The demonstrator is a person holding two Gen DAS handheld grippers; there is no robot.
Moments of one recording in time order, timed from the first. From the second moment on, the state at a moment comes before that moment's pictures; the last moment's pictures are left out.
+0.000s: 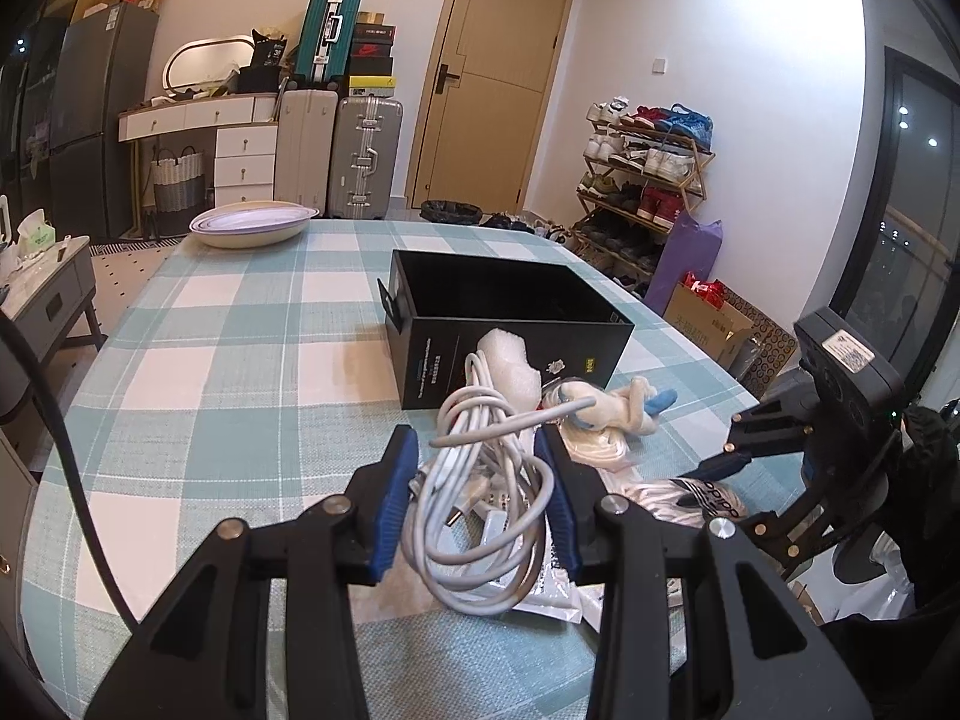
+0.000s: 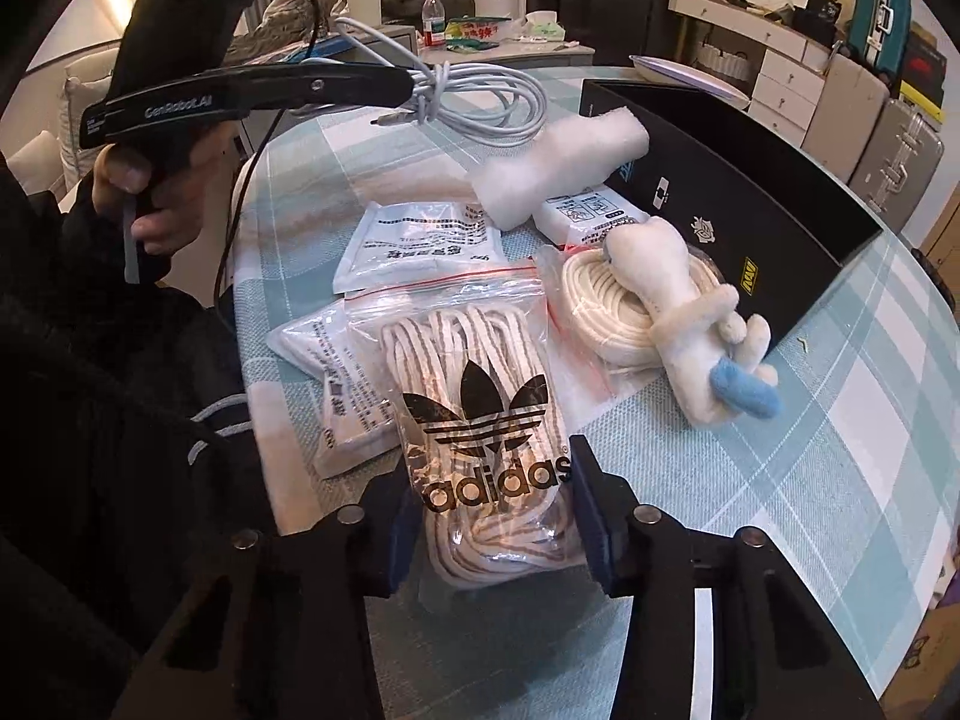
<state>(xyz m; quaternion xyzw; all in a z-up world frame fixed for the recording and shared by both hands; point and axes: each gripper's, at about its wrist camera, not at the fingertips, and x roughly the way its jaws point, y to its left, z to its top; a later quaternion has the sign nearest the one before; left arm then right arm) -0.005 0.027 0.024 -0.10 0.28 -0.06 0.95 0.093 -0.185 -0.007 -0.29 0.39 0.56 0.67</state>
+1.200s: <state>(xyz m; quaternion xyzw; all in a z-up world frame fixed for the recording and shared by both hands) 0.061 0.036 0.087 -0.08 0.19 -0.03 0.98 0.146 -0.206 0.122 0.02 0.28 0.40 0.87</state>
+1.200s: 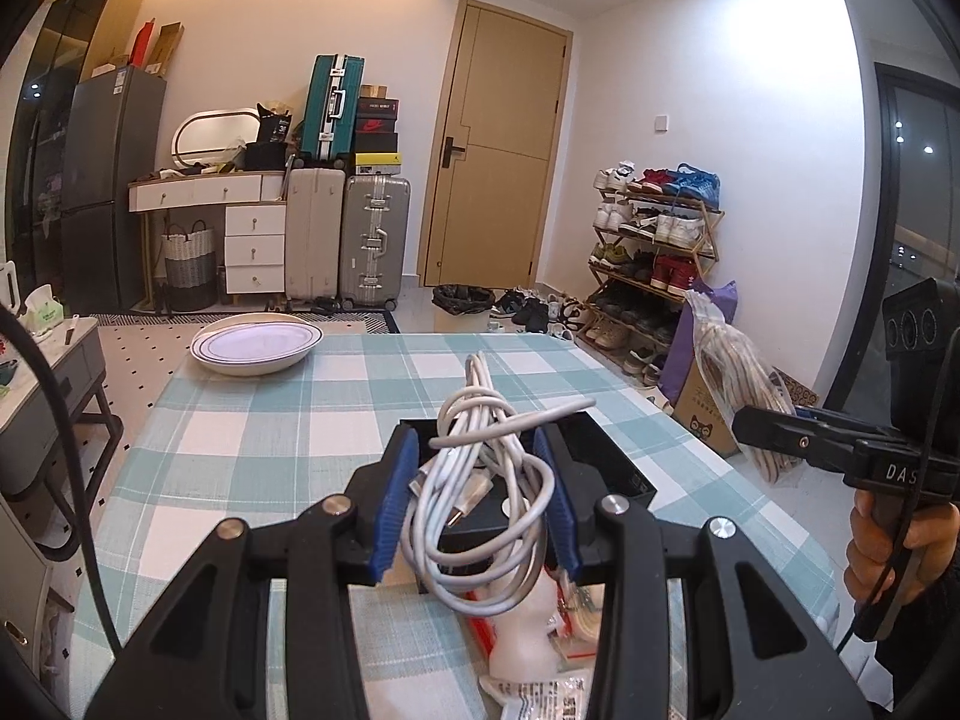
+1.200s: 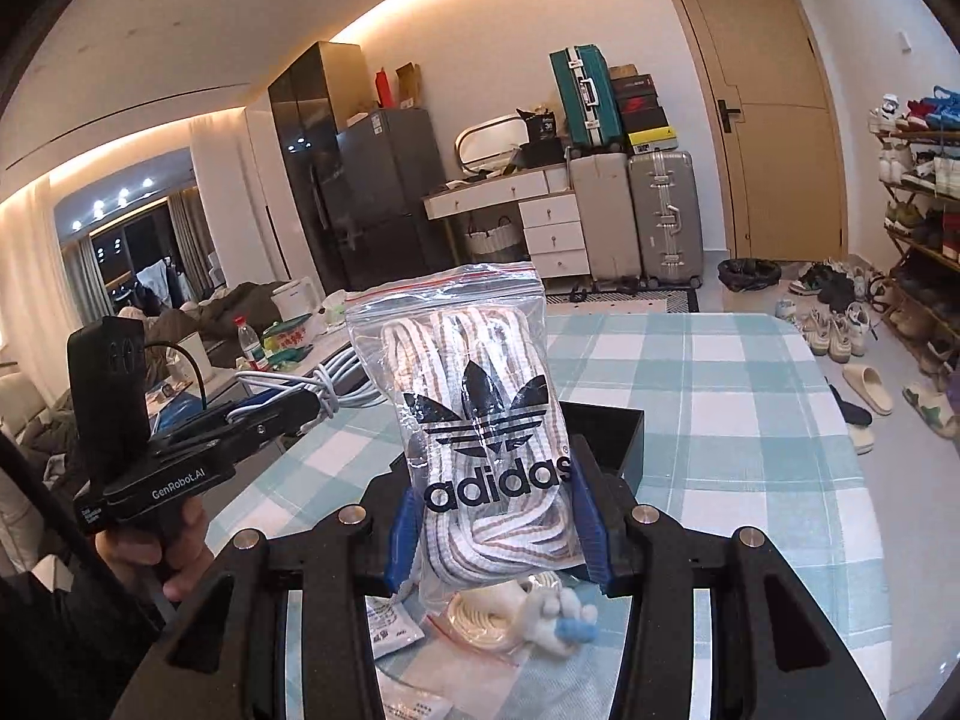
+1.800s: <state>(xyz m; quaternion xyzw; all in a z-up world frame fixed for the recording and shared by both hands) 0.129 0.013 0.060 -0.05 0.23 -0.03 0.97 0.206 -0.161 0.081 0.02 0.32 0.37 0.87</state>
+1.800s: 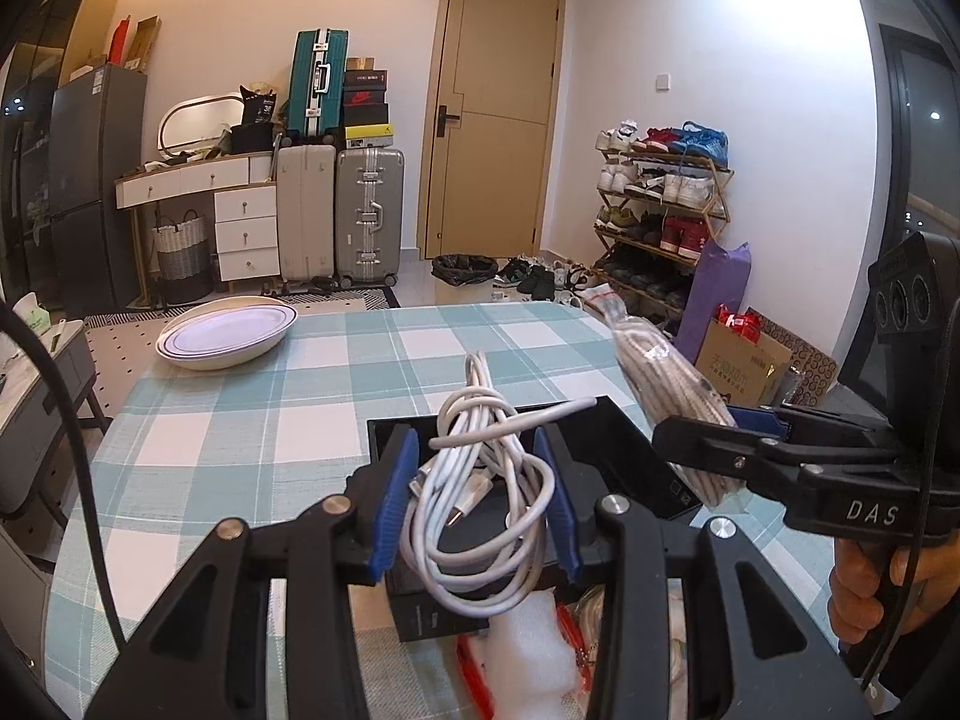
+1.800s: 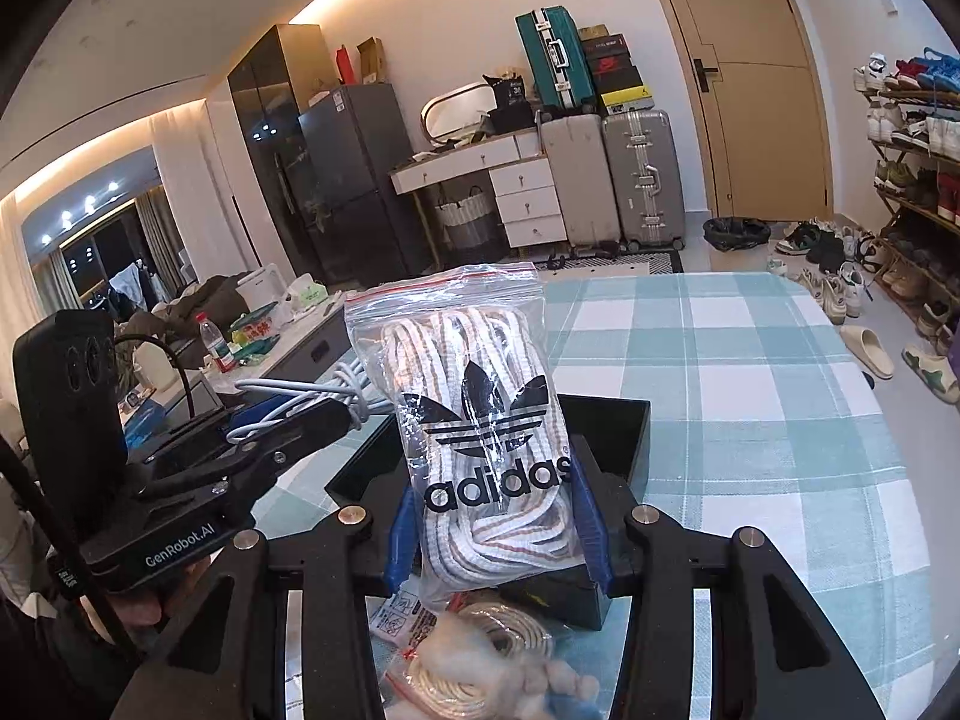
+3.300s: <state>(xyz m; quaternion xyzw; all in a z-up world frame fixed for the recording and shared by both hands) 0.172 0.001 0.018 -0.02 0.35 -0.03 0.94 0.250 -0.122 0.034 -0.05 0.36 0.35 0.87</state>
